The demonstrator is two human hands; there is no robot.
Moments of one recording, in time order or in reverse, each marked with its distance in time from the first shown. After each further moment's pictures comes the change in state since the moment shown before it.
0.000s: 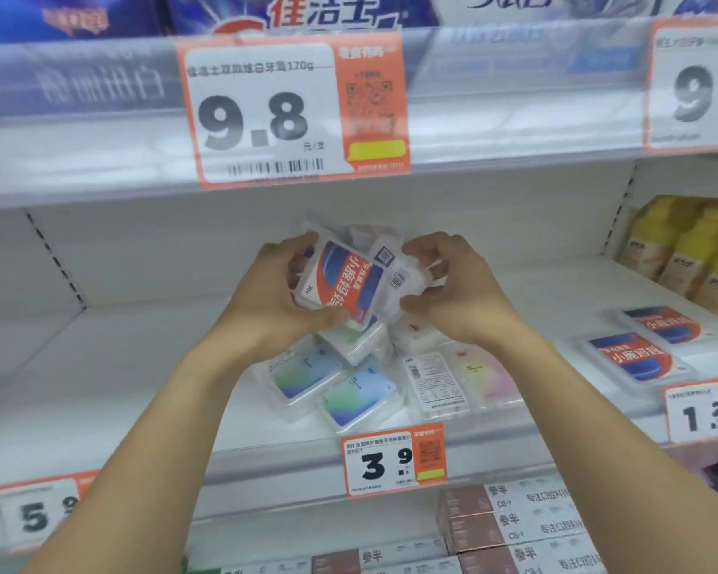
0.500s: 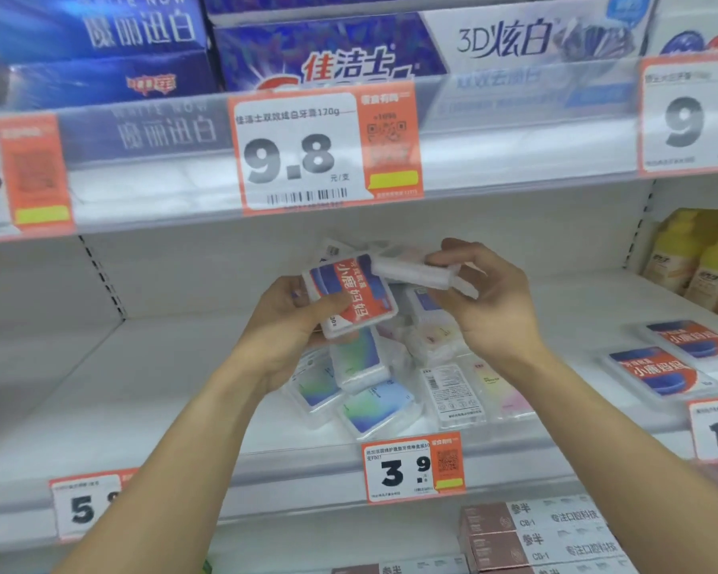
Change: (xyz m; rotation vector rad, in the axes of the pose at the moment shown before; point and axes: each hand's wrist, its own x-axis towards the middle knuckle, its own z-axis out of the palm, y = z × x) left_hand -0.012 -0.001 0.001 -0.645 0.064 -0.309; right_hand -0.021 -0.005 -0.001 0.494 0.133 -0.154
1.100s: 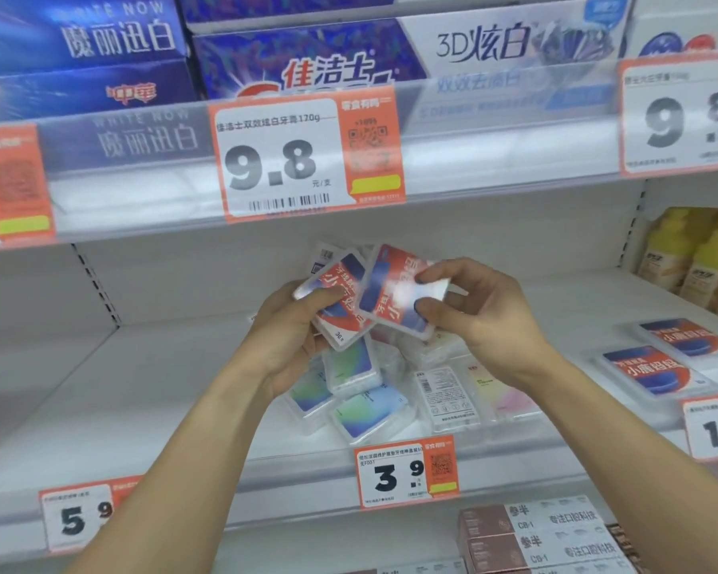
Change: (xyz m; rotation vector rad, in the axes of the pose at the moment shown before) left_hand 0.008 -0.004 0.010 -0.135 -0.094 -0.036; right_hand -0.006 -0.005 -0.009 0.118 -0.154 0.123
